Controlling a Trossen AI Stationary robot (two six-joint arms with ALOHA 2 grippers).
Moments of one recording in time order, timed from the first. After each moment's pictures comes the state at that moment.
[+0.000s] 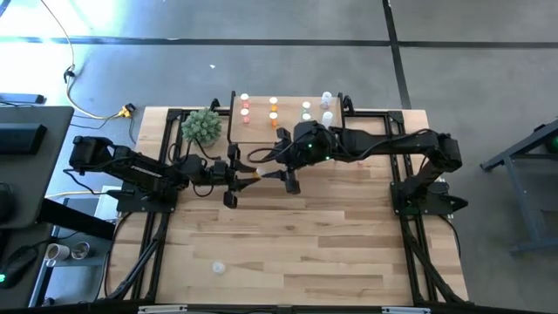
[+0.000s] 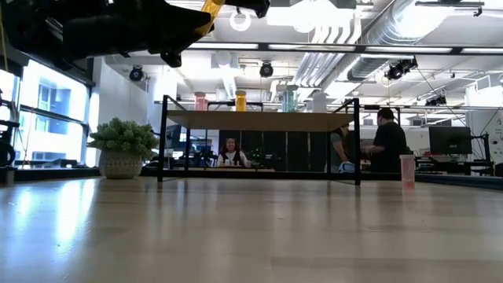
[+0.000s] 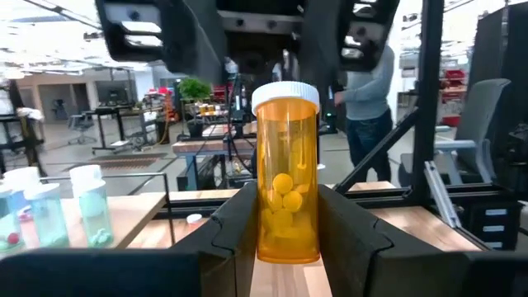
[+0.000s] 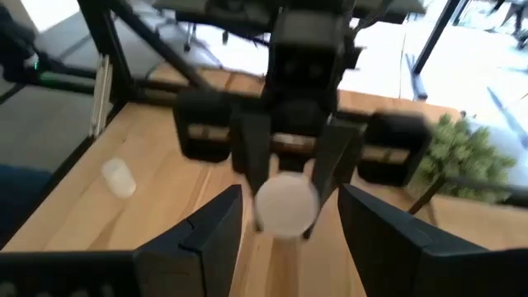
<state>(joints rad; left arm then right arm) 0.13 1.28 0.32 1.12 0.02 0.06 -0.04 1.67 1.54 -0.30 -0.17 -0.17</state>
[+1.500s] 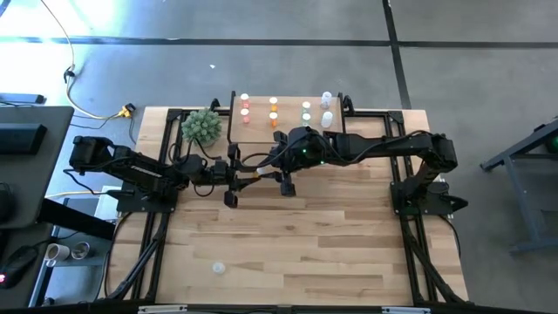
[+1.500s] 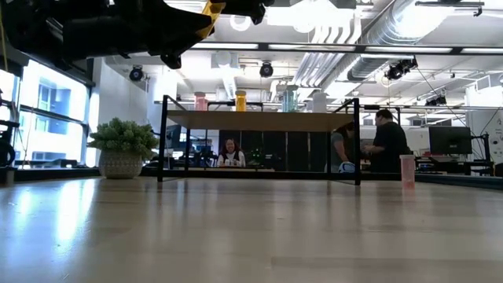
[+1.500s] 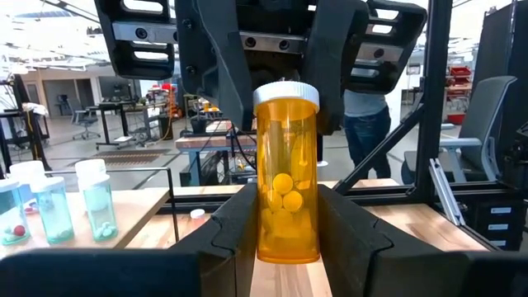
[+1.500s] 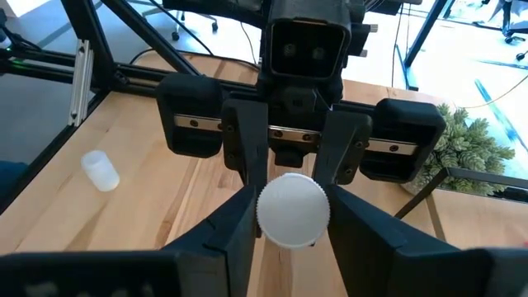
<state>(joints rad) 0.13 1.28 0.32 1.11 0.01 0.06 -0.03 1.71 1.54 -0.29 -0.12 -0.18</state>
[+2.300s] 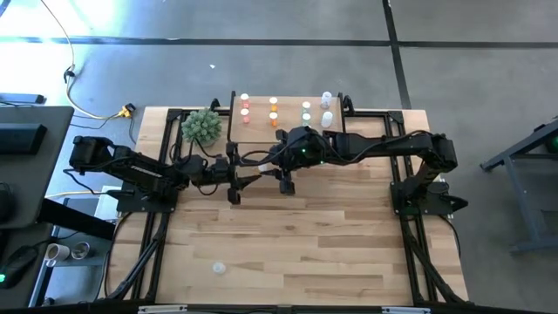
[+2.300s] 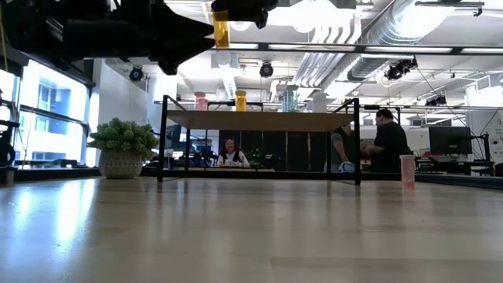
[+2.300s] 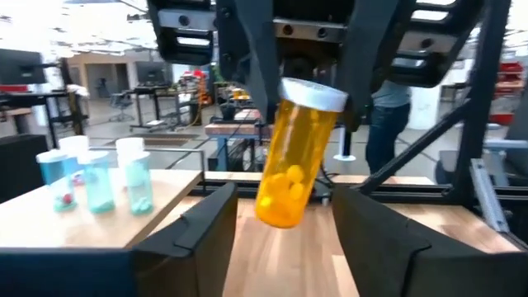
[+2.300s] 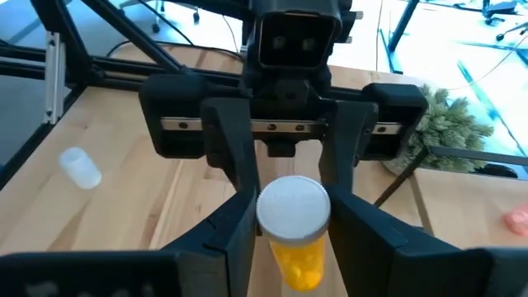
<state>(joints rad) 0.13 1.28 0.32 1.08 -0.11 0.04 -0.04 1.71 1.54 -0.31 -0.07 -0.16</state>
